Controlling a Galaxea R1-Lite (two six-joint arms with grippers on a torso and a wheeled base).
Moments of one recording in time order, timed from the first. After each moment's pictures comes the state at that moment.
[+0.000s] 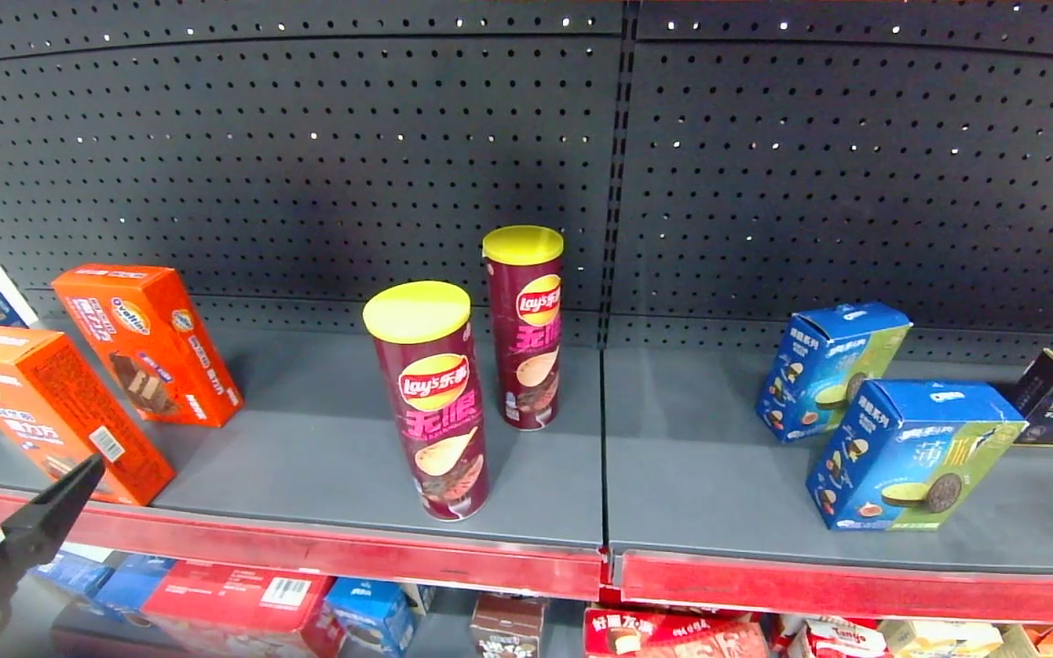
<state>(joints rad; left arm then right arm) 0.01 0.89 -0.30 -0.52 0.16 0.14 0.50 0.89 -1.09 0.45 -0.49 0.10</state>
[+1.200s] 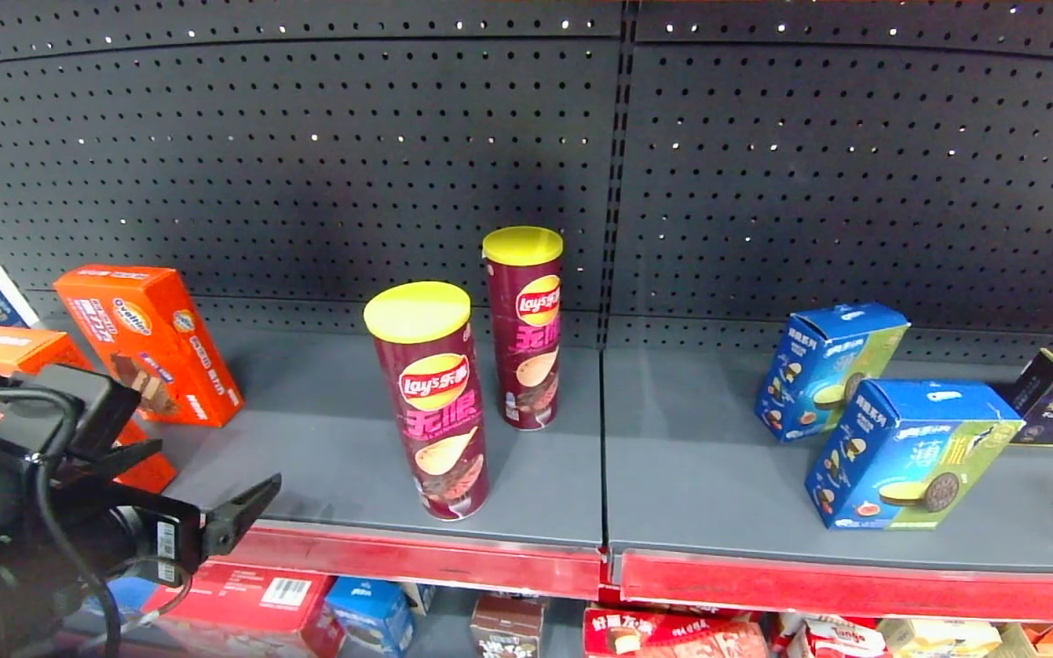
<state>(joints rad) -0.19 1.24 -0.35 -0.57 0.11 0.13 -0.30 0.44 -1.13 0.80 -0.48 -0.04</state>
